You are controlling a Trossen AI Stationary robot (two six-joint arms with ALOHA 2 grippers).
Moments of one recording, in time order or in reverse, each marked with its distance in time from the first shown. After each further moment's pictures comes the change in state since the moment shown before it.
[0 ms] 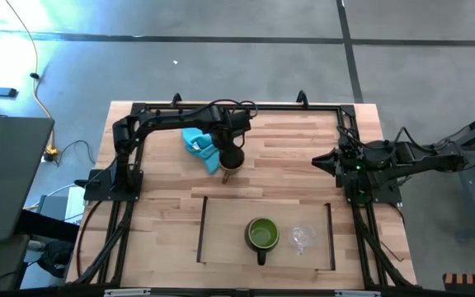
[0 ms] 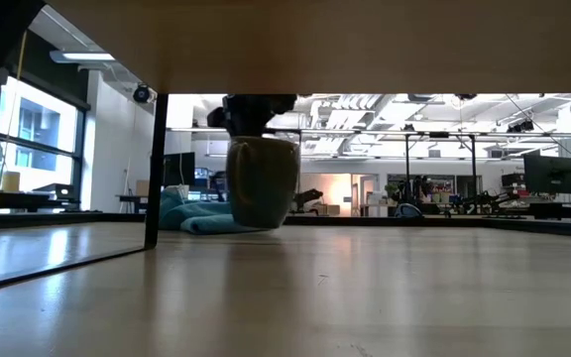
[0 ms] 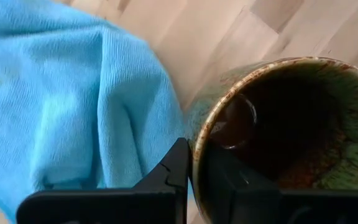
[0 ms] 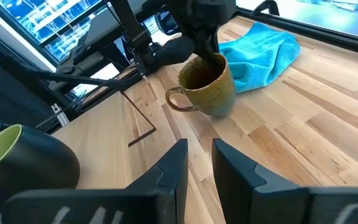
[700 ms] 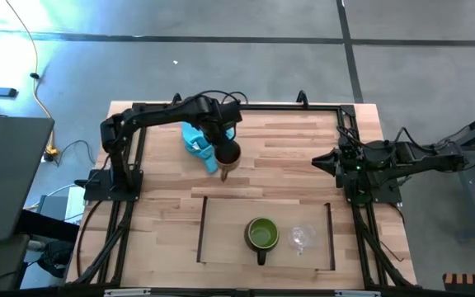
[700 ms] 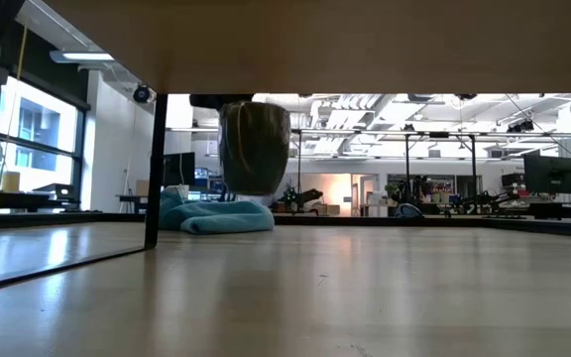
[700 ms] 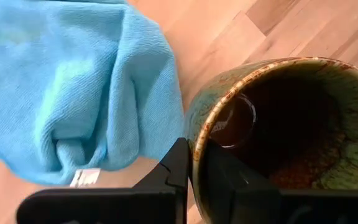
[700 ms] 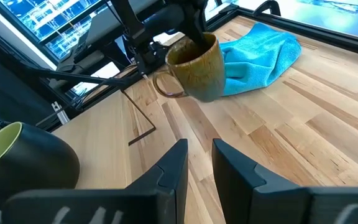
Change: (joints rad) left arm 0.023 -0.107 0.003 -0.083 0.064 -0.115; right arm 0.000 0.000 0.000 0.000 -0.005 -0.014
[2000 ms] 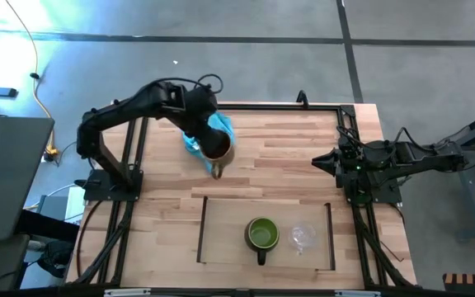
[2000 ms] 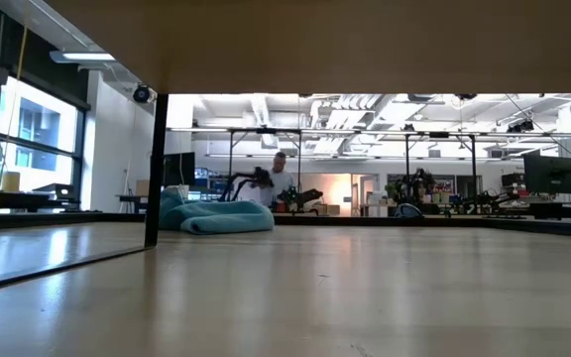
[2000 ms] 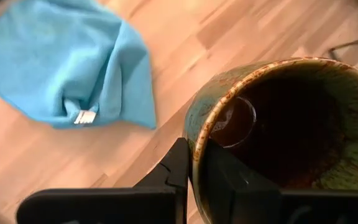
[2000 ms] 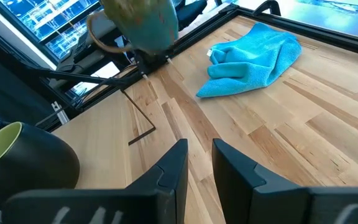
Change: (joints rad) left arm -0.076 -0.228 0.203 -0.233 0.001 -0.187; right arm 0.000 0.000 0.000 0.000 -0.001 0.000
